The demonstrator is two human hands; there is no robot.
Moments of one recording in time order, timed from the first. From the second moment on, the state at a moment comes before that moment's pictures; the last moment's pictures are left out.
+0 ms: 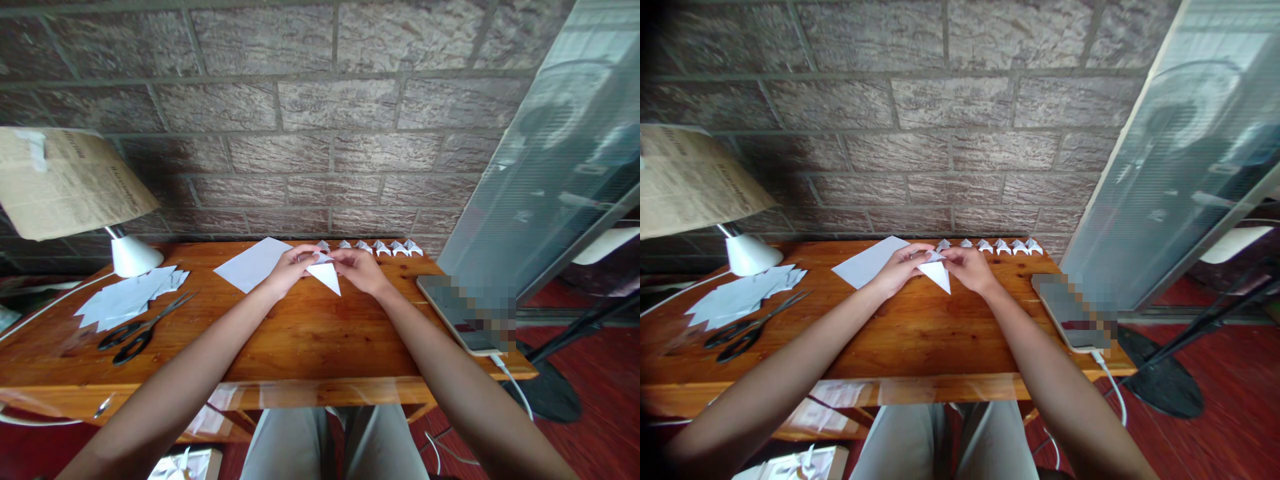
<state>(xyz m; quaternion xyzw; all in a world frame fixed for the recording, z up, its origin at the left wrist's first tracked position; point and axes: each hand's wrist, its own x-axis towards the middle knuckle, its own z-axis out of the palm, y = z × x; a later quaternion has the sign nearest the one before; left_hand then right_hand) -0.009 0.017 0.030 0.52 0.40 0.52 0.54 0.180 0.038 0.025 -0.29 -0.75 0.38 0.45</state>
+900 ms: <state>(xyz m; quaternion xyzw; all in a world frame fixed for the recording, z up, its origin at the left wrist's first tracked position) -0.014 0.011 0.041 0.65 0.34 0.52 0.44 0.183 0.022 0.052 -0.31 -0.62 0.52 0.49</state>
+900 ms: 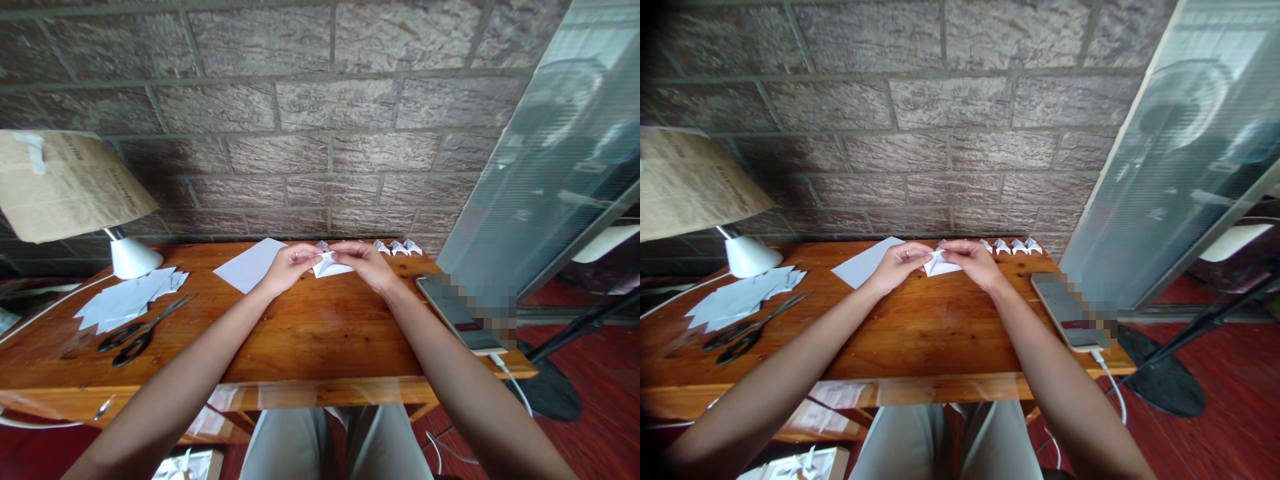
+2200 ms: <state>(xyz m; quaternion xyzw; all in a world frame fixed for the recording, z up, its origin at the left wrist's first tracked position) -0.002 0.010 0.032 0.60 0.38 0.55 0.45 0.185 0.024 0.048 -0.36 -0.66 0.49 0.44</state>
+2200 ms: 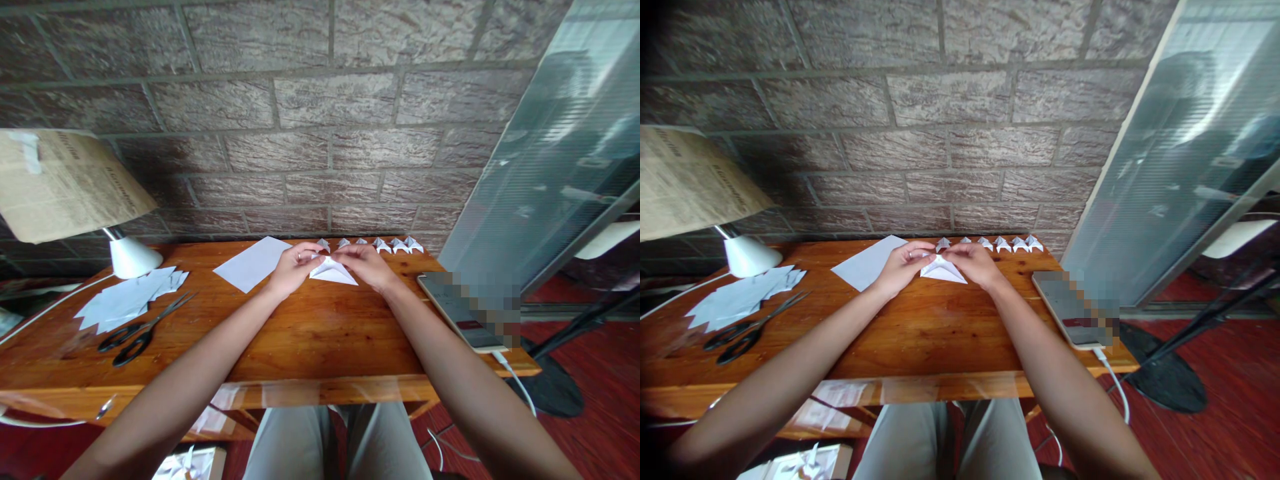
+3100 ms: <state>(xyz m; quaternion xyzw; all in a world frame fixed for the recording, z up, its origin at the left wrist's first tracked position) -0.002 0.015 0.024 0.56 0.37 0.55 0.50 0.185 0.031 0.037 -0.32 -0.75 0.42 0.40</state>
